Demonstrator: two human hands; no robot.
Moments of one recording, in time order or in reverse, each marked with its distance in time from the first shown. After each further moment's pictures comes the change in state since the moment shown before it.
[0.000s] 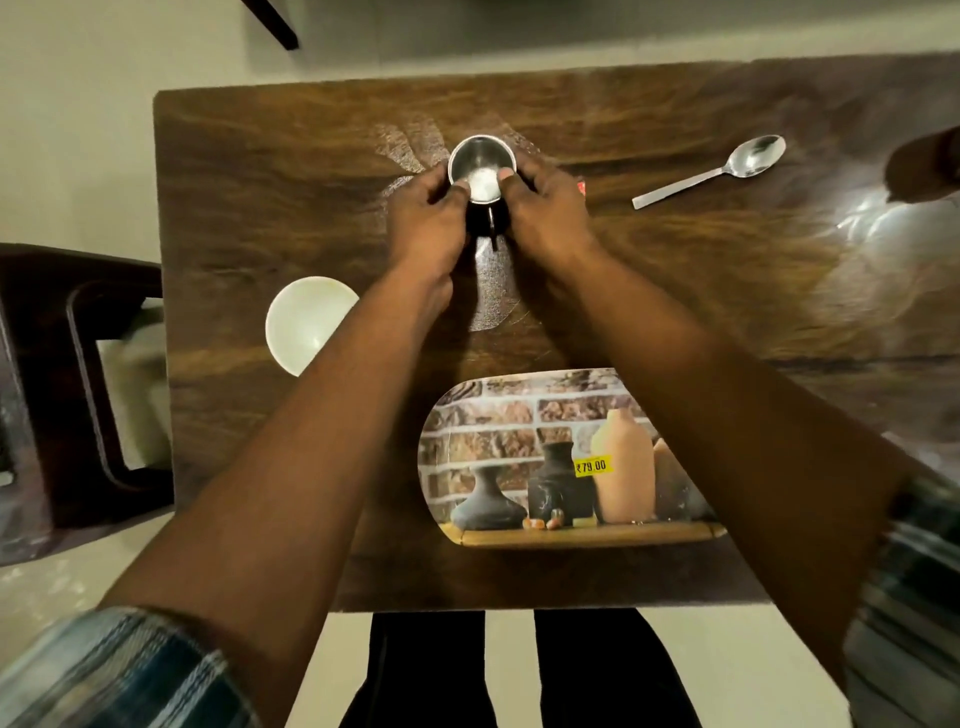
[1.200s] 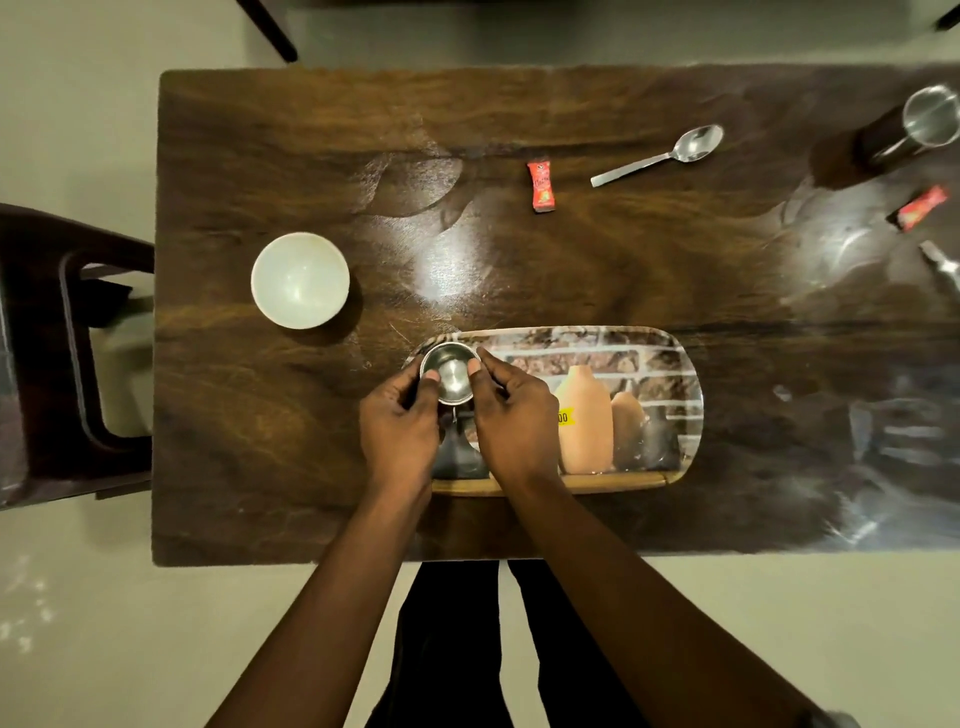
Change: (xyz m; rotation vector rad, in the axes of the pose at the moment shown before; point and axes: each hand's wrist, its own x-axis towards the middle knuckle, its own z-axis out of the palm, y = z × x) left_hand -0.193 -0.134 -0.055 -0.002 0.165 -0.060; right_hand -0.225 0.095 0.006 -0.055 0.146 0.074
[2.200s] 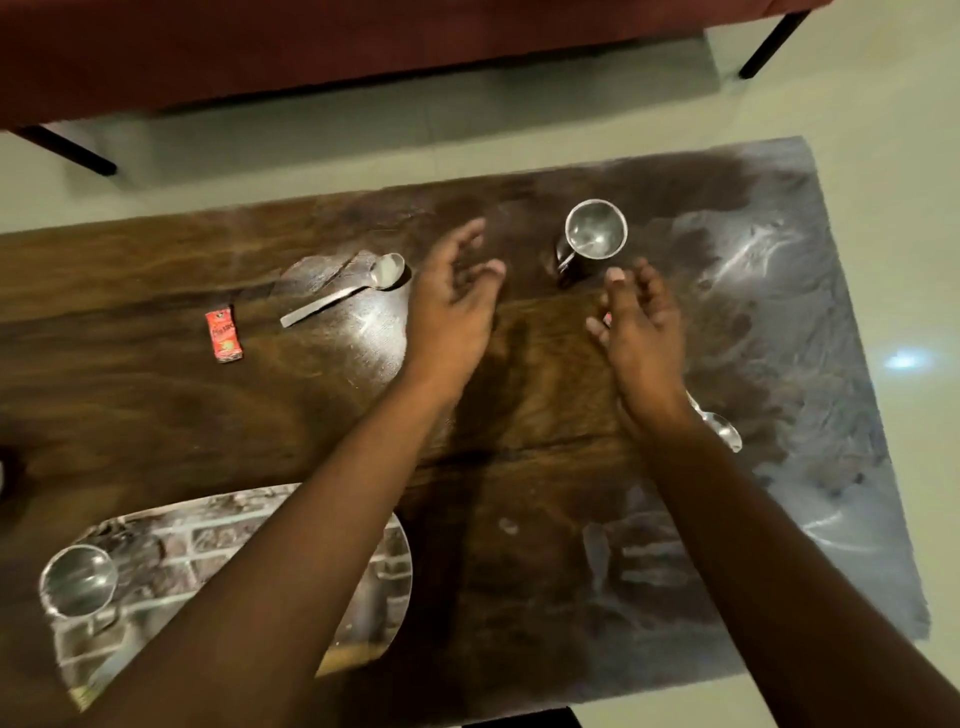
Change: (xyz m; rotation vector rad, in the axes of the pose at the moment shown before) left_hand -0.017 0.134 0.428 0.147 -0.407 0.436; right_hand 0.265 0.016 -0.408 0.462 0.285 0.094
